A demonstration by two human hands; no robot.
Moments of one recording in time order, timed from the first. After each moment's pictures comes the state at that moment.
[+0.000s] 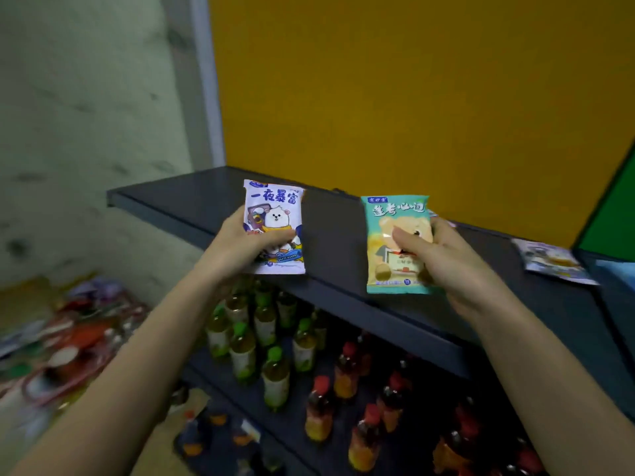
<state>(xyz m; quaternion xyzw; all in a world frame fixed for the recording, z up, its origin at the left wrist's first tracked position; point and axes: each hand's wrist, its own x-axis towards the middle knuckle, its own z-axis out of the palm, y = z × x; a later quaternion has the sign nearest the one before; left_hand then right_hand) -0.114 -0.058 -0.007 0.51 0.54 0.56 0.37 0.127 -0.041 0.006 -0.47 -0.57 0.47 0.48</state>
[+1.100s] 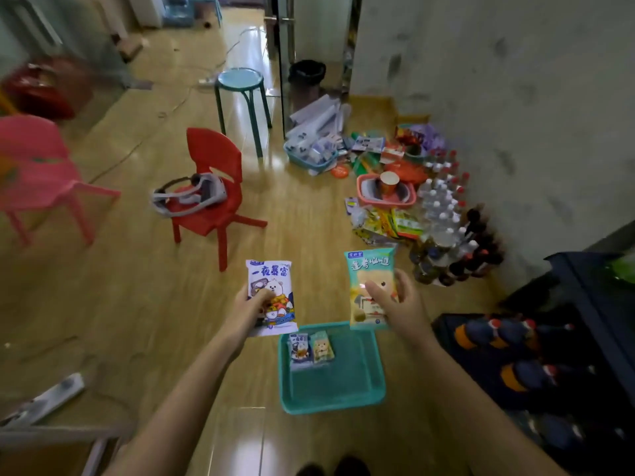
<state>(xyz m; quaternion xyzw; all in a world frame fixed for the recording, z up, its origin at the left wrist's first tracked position) -0.573 -0.546 -0.429 -0.09 0.71 0.65 0.25 -0.481 -0.329 -0.393 -0.28 -0.68 0.67 0.05</state>
